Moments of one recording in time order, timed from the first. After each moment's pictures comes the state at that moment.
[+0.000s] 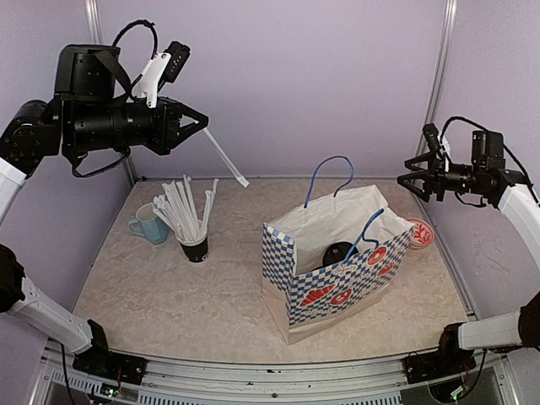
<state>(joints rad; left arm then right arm) -0.99 1.37 1.94 -0.91 -0.26 -0.11 -0.08 1.16 1.16 -0.50 -0.98 -0.48</state>
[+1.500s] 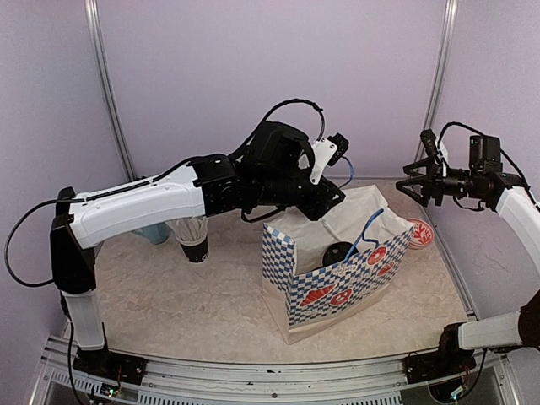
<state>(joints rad) -1.12 1.94 1.92 -0.39 -0.10 -0.02 -0.08 1.16 1.13 -0.50 -0.97 -0.50</state>
